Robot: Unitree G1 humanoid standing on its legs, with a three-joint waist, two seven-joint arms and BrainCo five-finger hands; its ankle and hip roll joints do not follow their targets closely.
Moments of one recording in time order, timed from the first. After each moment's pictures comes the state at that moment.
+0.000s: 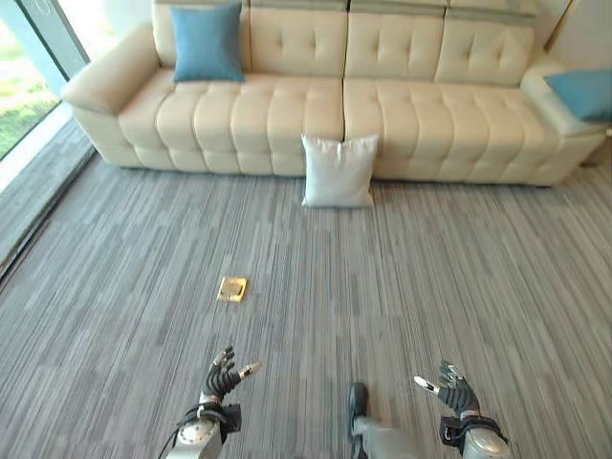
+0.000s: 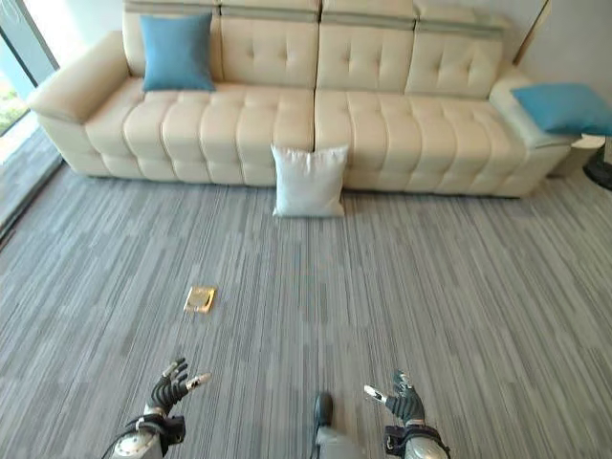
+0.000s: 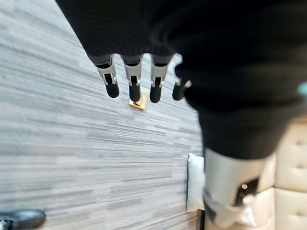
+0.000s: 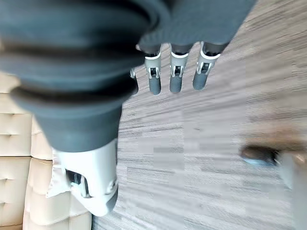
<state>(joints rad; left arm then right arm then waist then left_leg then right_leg) 0.14 0.28 -0.19 0.63 -0.37 -0.13 0.16 0.14 -0.26 0.14 0.66 0.33 -0.12 -0.14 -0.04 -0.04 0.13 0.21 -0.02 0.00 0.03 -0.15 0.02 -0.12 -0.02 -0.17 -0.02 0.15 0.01</state>
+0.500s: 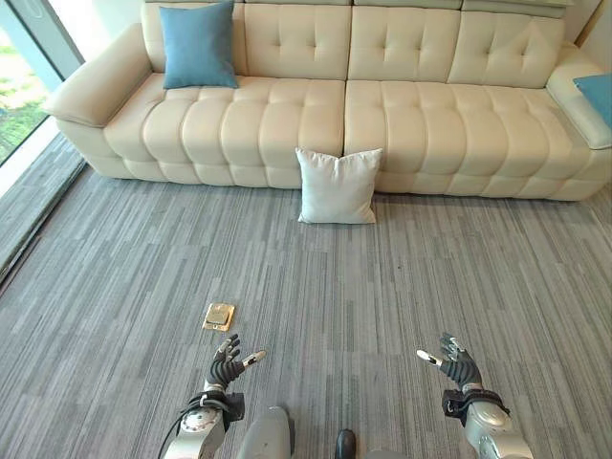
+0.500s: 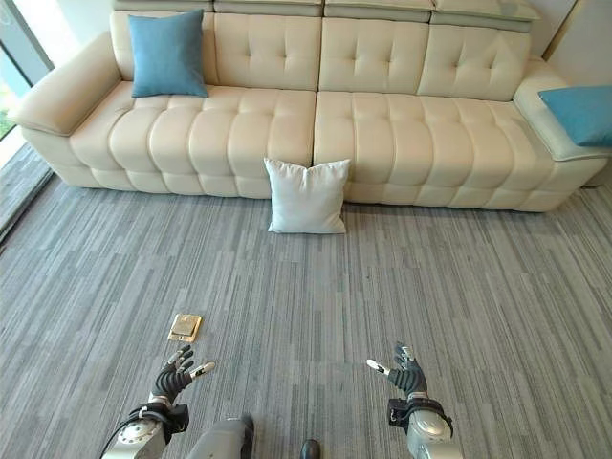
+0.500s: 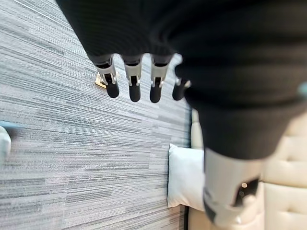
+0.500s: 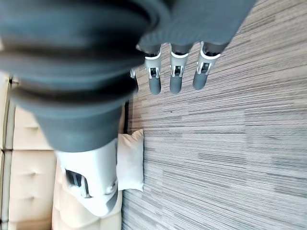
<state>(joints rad) 0.10 0.29 -0.19 0.61 -0.37 -0.13 0.14 0.07 -0.30 0.14 0.62 0.35 -0.13 -0.13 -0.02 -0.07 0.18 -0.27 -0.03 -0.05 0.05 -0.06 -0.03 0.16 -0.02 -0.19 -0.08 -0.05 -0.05</state>
